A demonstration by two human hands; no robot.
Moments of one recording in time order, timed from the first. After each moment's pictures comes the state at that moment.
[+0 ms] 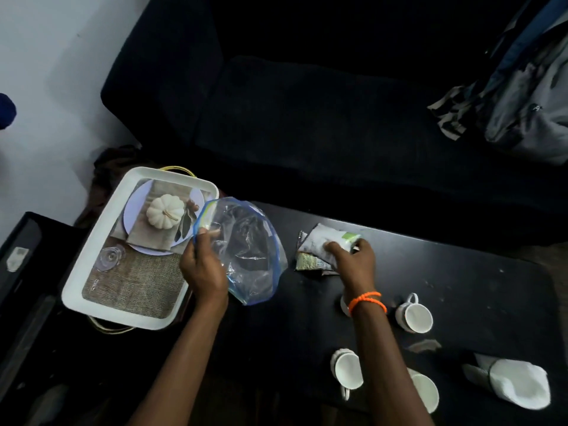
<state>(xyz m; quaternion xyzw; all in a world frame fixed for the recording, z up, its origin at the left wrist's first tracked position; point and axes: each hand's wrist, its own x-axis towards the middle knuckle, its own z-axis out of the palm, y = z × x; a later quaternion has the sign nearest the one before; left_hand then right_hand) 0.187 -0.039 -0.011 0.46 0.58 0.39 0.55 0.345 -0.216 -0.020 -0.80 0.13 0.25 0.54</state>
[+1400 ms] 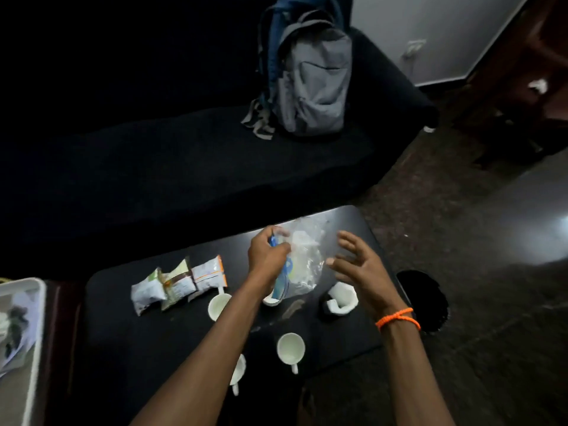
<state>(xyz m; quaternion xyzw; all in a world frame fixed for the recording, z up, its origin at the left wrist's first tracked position) 0.398 -0.379 0.064 0.69 0.27 -0.05 0.67 0.386 -0.575 0.100 -0.70 0.10 0.20 0.68</state>
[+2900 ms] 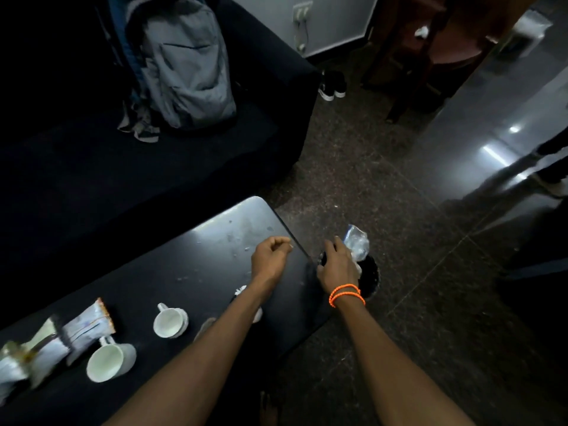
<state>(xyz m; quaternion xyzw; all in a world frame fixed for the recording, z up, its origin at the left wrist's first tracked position) 0.450 -0.629 0.011 0.73 0.21 -0.19 0.62 0.423 -0.790 -0.026 -0.97 0.16 0.12 0.15</state>
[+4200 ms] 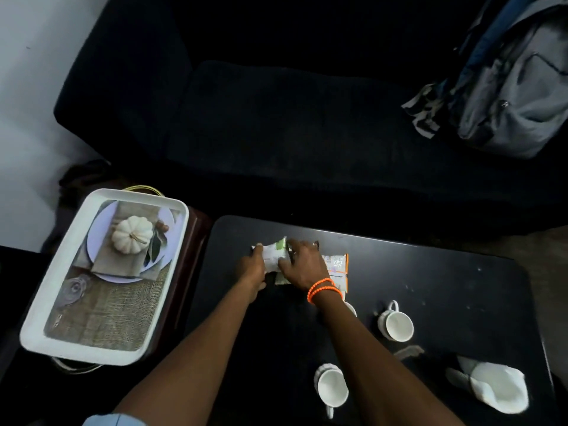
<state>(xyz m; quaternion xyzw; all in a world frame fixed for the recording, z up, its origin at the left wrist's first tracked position) 0.298 -0.076 -0.078 0.48 0.63 -0.08 0.61 0.374 -0.184 -0.069 -0.90 -0.23 0.28 0.24</state>
